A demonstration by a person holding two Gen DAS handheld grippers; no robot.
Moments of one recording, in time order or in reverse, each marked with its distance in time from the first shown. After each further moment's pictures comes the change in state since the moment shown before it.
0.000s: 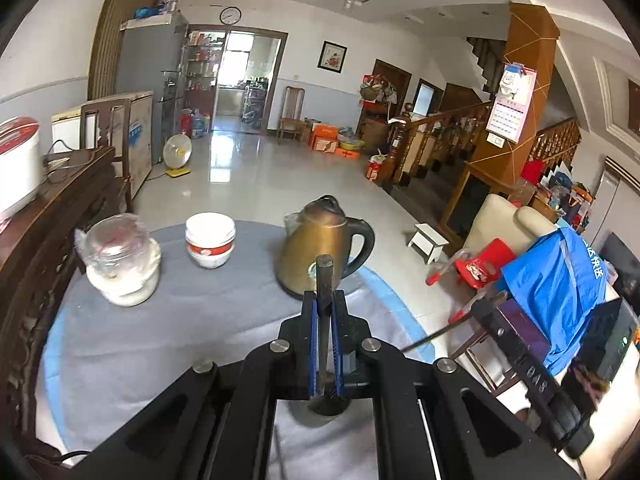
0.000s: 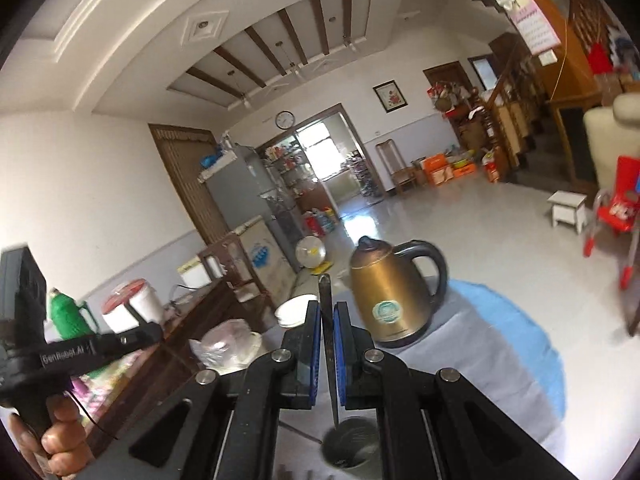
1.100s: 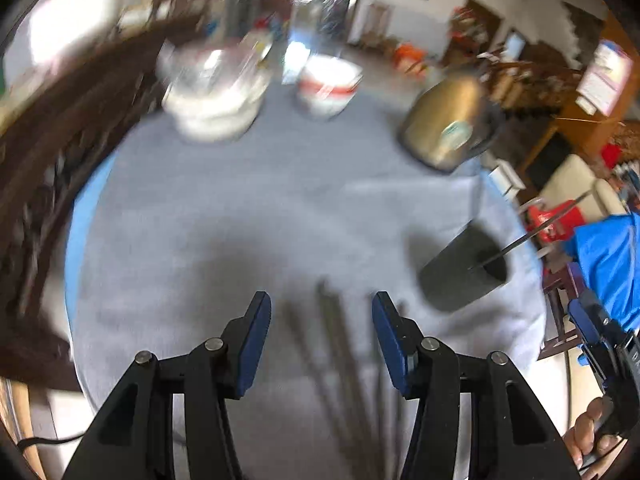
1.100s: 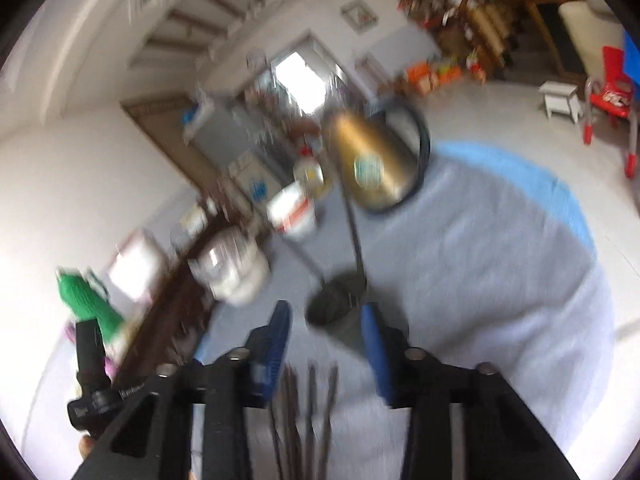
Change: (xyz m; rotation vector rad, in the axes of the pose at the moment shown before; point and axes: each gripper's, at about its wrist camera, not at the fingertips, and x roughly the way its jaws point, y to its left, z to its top) left arm 0.035 0.141 -0.161 -0.215 0.361 0.239; right arm 0.013 -0.043 -0.133 0.194 0.331 0.049
